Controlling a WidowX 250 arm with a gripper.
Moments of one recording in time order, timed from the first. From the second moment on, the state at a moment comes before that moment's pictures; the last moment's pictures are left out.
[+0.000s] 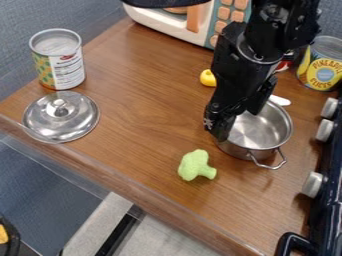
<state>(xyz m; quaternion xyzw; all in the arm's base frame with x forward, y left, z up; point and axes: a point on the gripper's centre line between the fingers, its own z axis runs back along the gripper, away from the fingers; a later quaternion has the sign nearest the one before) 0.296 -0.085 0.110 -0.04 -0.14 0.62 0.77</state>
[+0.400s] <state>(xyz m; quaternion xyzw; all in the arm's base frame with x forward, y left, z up) 0.282 -0.078 0.105 -0.01 -0.12 0.63 0.76</state>
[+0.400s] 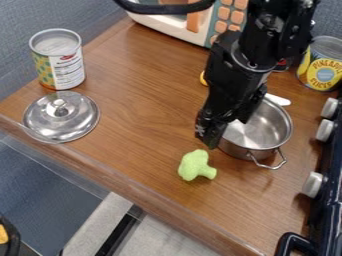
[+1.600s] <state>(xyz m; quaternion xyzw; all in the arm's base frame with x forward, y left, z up) 0.243 -0.077 0.059 -0.01 -0.08 0.69 0.72</state>
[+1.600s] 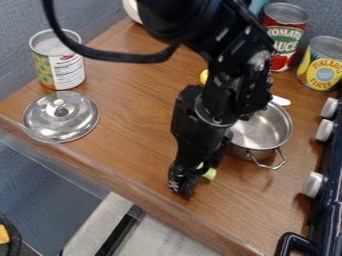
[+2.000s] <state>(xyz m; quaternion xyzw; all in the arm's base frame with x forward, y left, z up) 0.249 -0.076 0.060 -0.01 -0.09 0.69 0.72</state>
